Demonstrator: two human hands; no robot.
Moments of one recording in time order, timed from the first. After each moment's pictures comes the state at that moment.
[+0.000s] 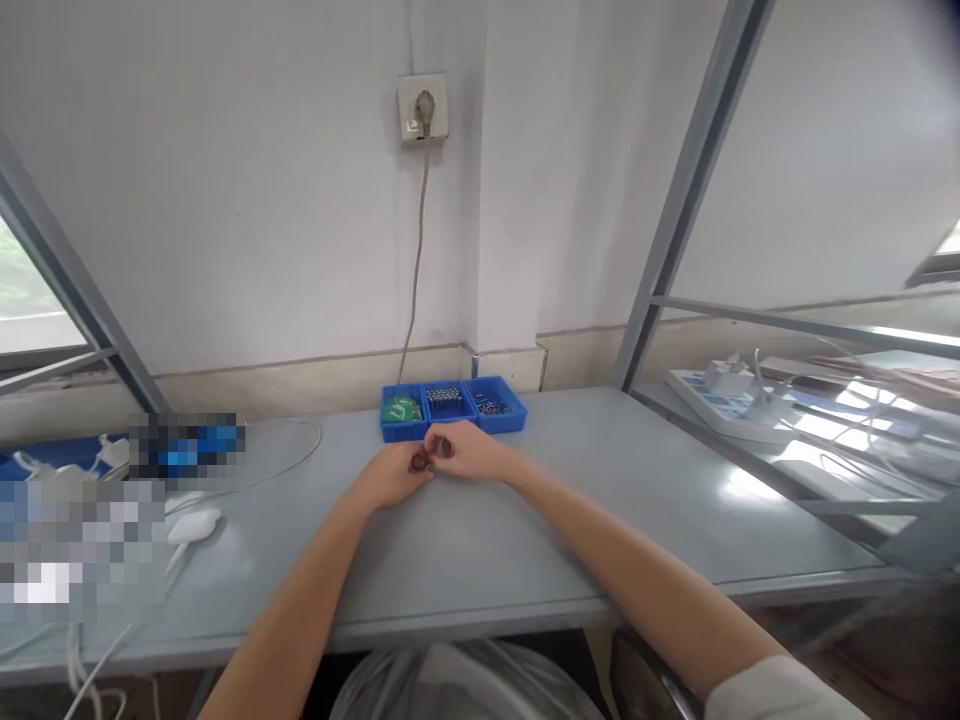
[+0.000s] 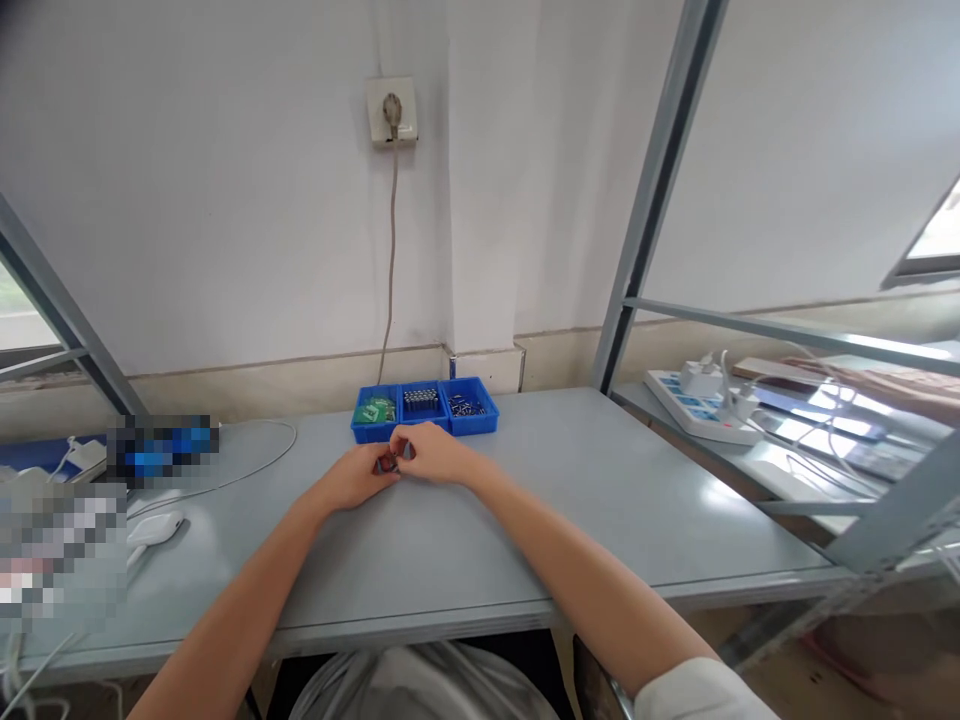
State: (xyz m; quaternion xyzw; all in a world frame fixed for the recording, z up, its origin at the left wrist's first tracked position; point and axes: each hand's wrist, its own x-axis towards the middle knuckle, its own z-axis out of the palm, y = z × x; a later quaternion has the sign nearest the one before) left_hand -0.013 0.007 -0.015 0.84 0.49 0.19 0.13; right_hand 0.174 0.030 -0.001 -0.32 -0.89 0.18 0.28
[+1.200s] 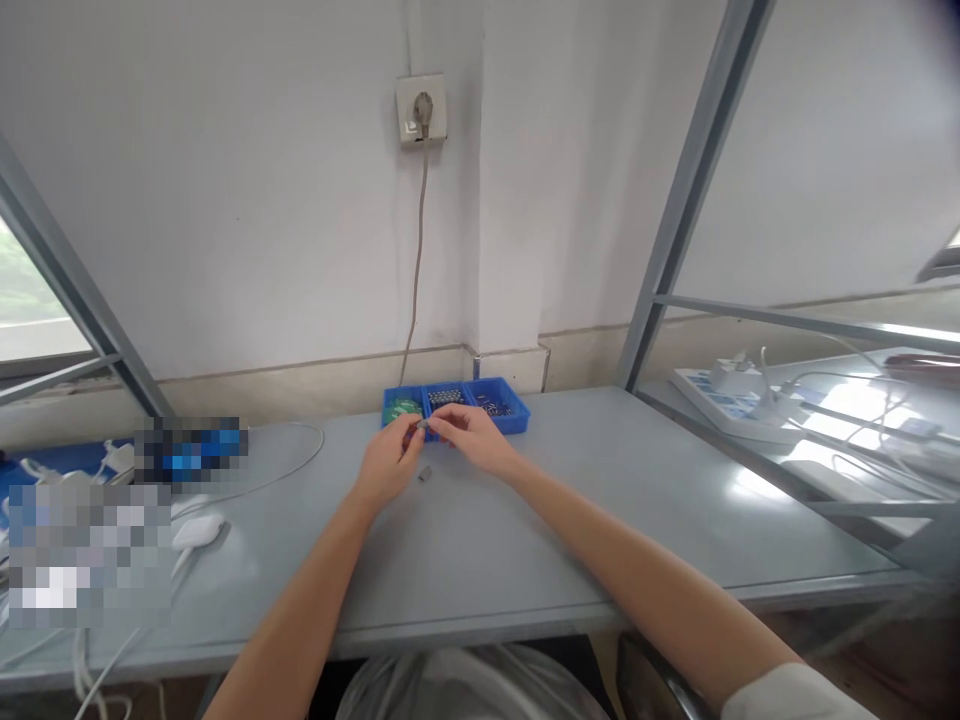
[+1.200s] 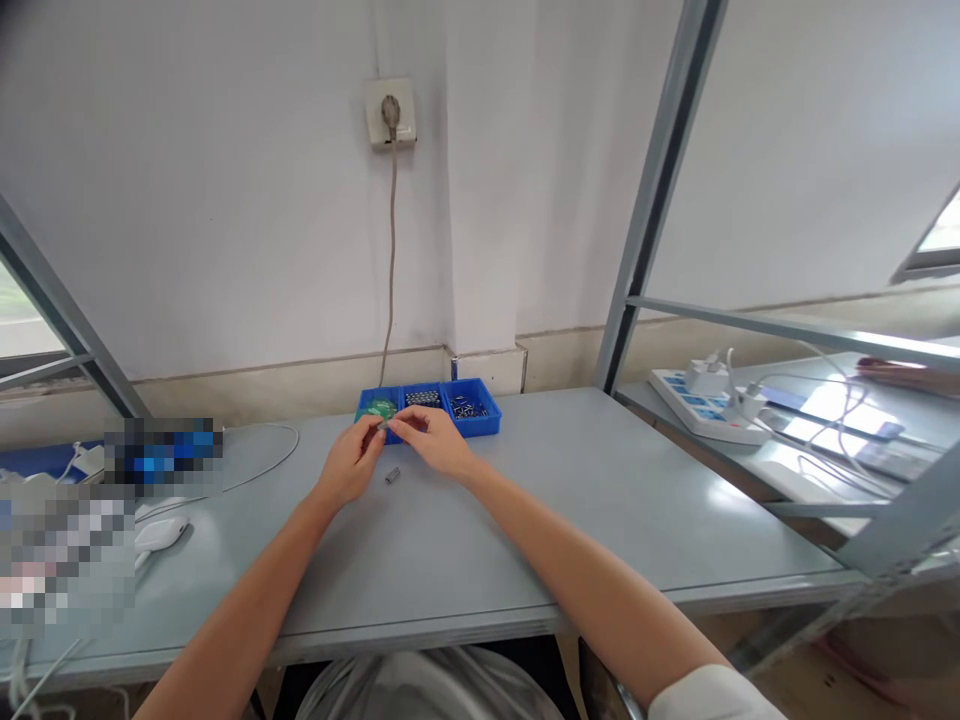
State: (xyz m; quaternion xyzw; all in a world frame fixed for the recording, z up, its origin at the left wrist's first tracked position) left_hand -0.009 0.003 0.001 0.79 0.47 0.40 0.04; right_hand 0.168 0.022 0.016 -0.32 -0.73 0.39 0.47
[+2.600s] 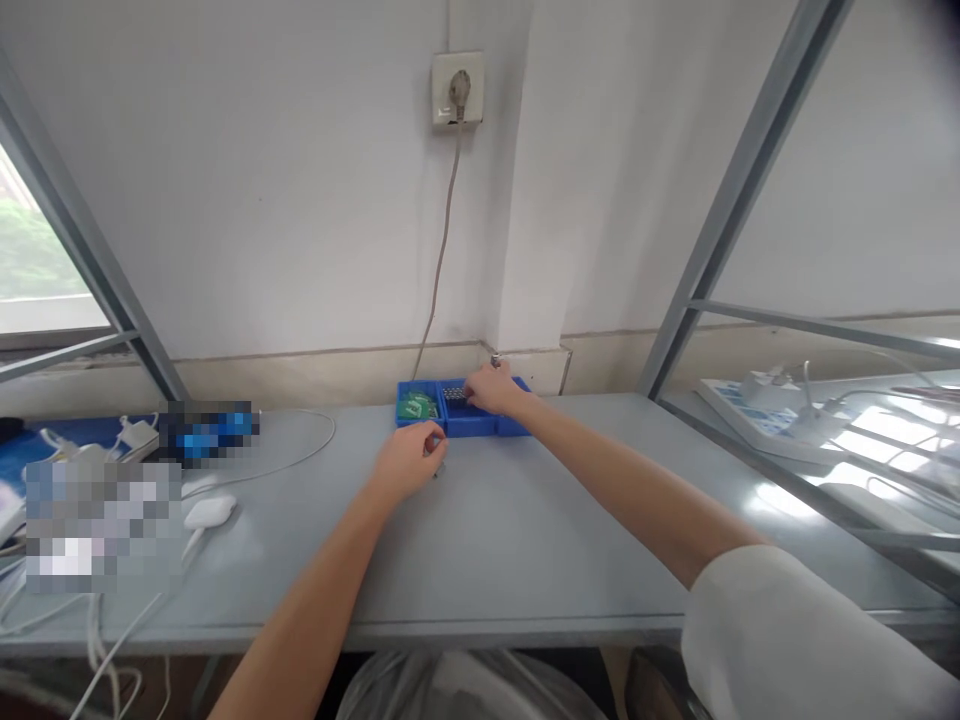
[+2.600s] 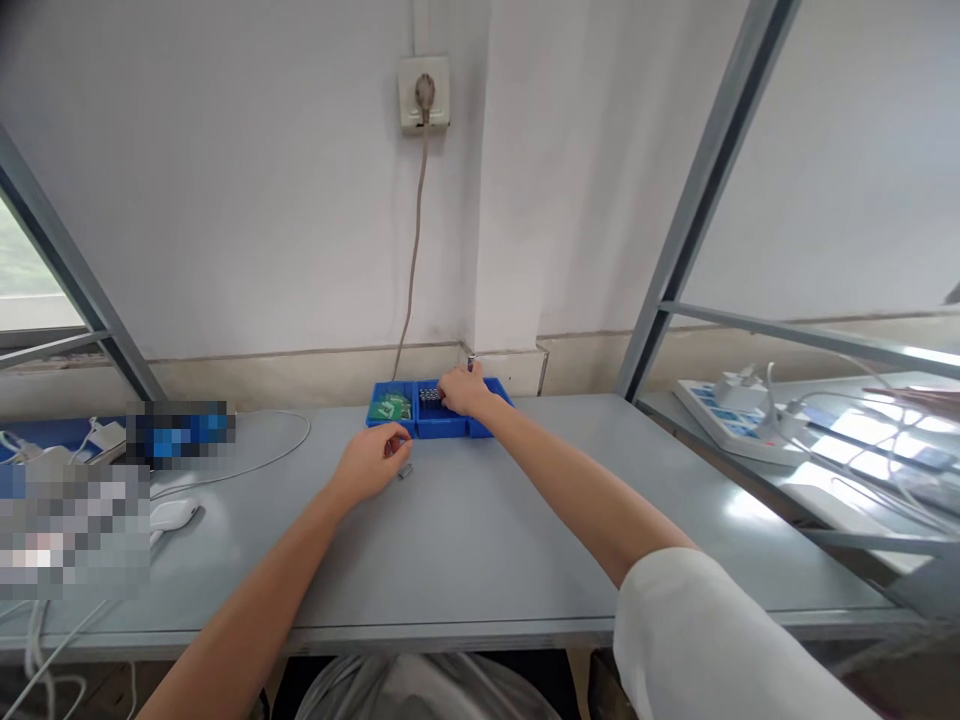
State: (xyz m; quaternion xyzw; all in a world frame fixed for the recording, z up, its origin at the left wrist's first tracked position) left_hand -0.007 0.004 -0.003 0.79 0.54 0.29 0.08; right_hand 0.182 0.140 0.025 -0.52 -0.85 -0.09 0.05
